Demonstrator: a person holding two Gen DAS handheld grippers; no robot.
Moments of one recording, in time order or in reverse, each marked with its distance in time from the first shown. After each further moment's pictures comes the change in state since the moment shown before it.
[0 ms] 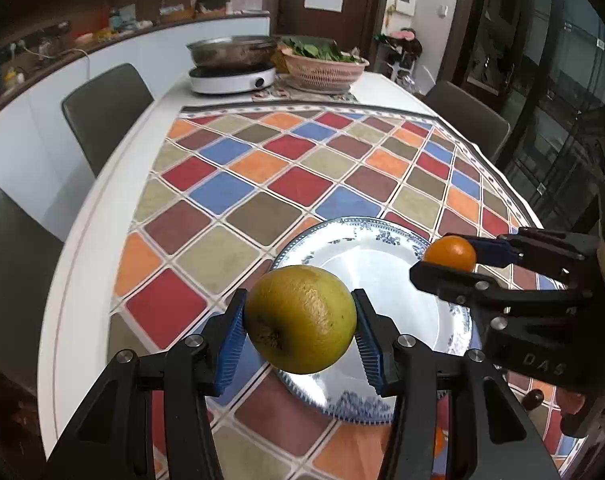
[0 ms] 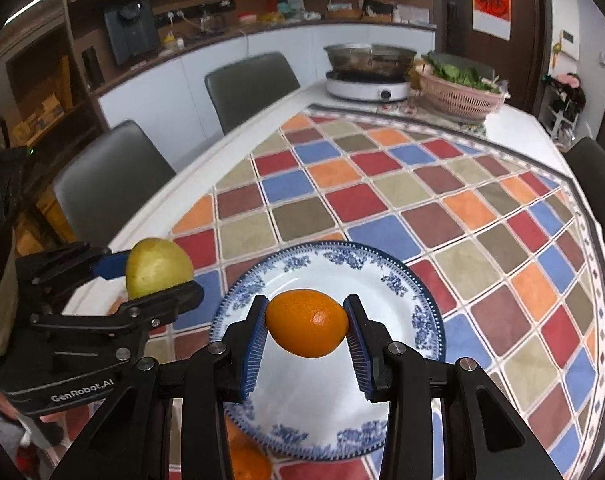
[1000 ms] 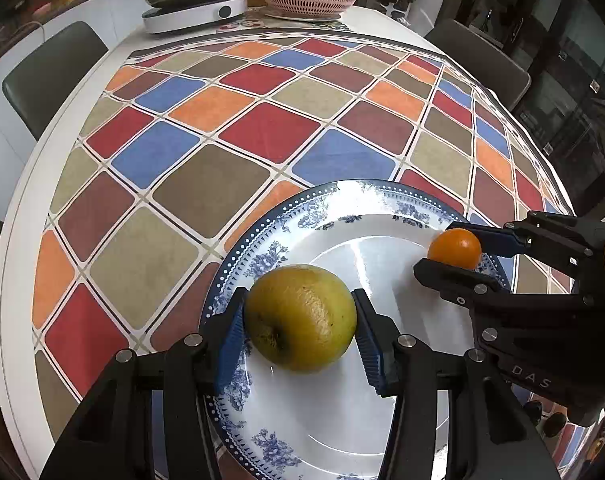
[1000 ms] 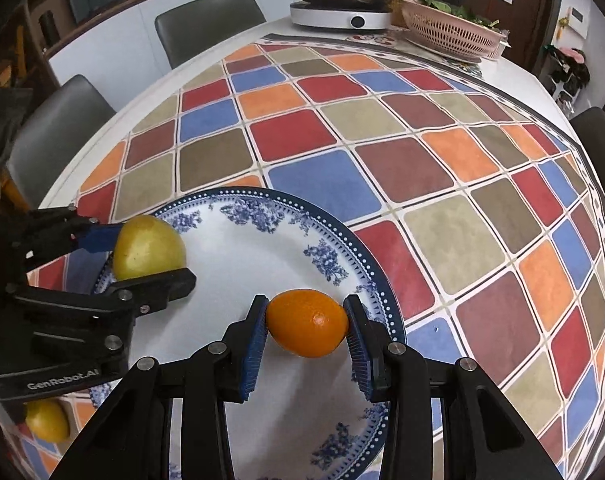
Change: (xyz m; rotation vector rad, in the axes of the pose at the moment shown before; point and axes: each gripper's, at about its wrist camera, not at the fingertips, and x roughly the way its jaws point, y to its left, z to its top) left arm 0.111 -0.015 0.020 0.032 0.220 -0.029; right arm 0.091 -0.062 -0.005 -0.005 0.189 -0.070
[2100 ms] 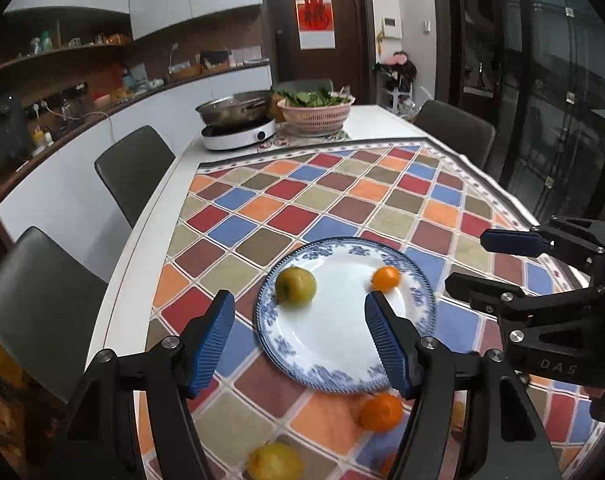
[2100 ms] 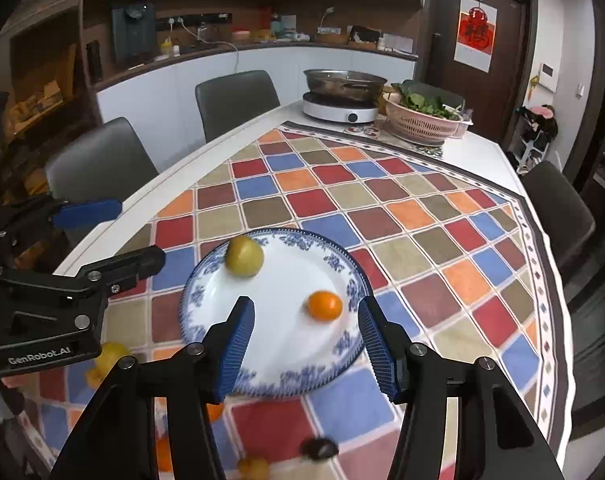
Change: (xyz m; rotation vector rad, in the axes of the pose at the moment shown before) left arm -0.186 -0.061 -0.097 0.053 -0.391 0.183; right arm -0.167 0.043 -0.075 -0.048 -0.289 -0.062
